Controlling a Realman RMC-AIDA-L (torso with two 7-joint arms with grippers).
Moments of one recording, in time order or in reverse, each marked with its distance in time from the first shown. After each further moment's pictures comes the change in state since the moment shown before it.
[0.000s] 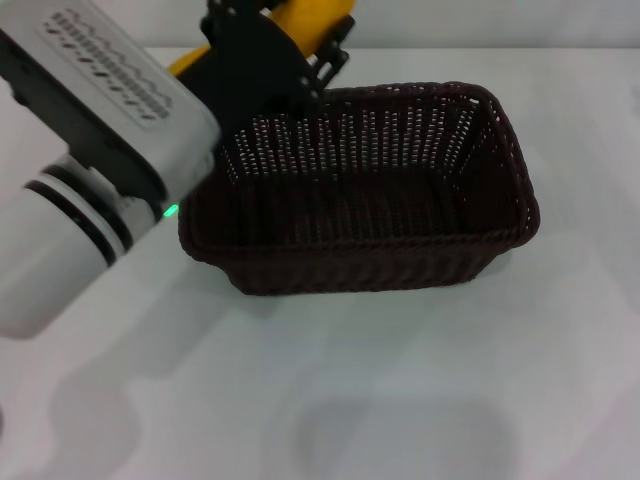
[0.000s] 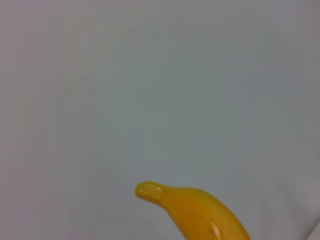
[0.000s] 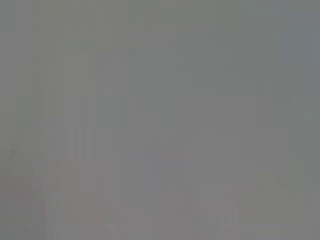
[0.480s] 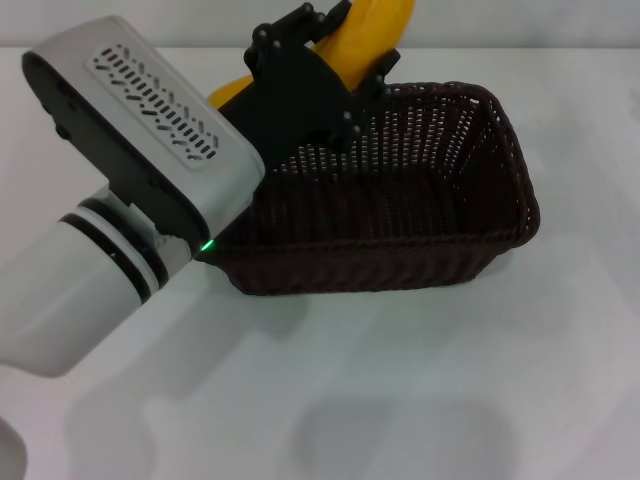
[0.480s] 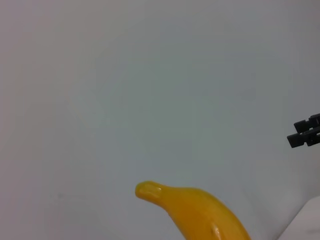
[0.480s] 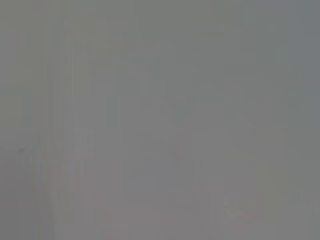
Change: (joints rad) left arm 0.041 0.000 0.106 0.048 0.001 0.047 -0.008; right arm -0.007 0.000 -0.006 0.000 0.000 -0.015 -0.001
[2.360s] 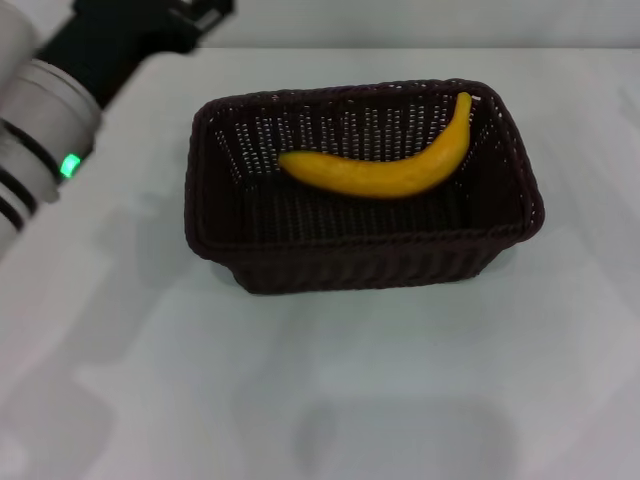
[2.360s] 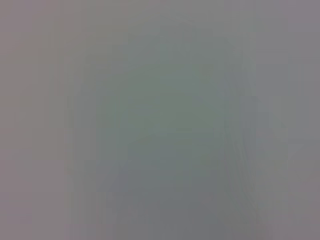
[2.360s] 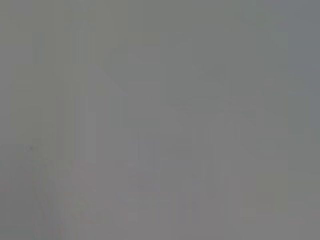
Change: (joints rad) left arm 0.000 -0.007 -0.237 -0.053 -0.416 0.002 0.062; right arm 0.032 -0.001 0.000 0.041 -0.002 -0.009 -0.008
